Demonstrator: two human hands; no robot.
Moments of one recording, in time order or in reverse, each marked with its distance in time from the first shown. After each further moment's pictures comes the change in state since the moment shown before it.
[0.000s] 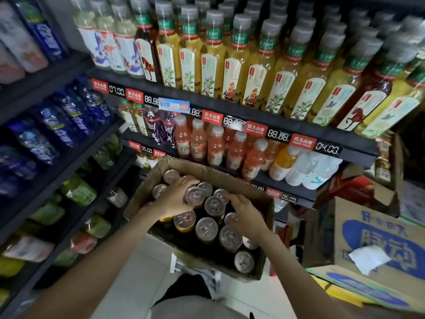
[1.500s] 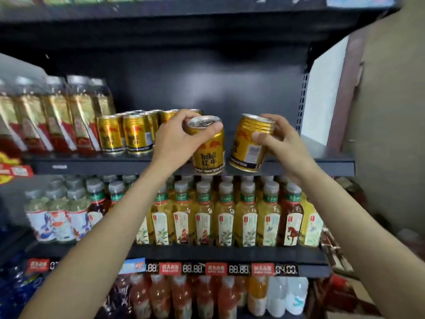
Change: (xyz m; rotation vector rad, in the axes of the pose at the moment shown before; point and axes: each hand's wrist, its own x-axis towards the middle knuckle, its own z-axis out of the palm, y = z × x) left_hand 0.085 0.306 -0.315 -0.330 0.813 0.657; right_hand -0.002 -0.101 -0.420 0.760 0.907 -0.398
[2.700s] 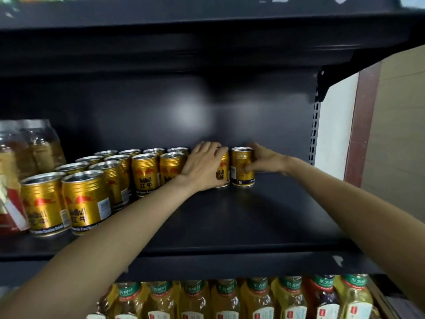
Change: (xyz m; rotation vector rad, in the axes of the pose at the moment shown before) left_hand 0.182 -0.105 0.144 0.924 -0.340 0.535; right_hand 0.242 0.109 -0.029 -0.711 -0.313 0.265
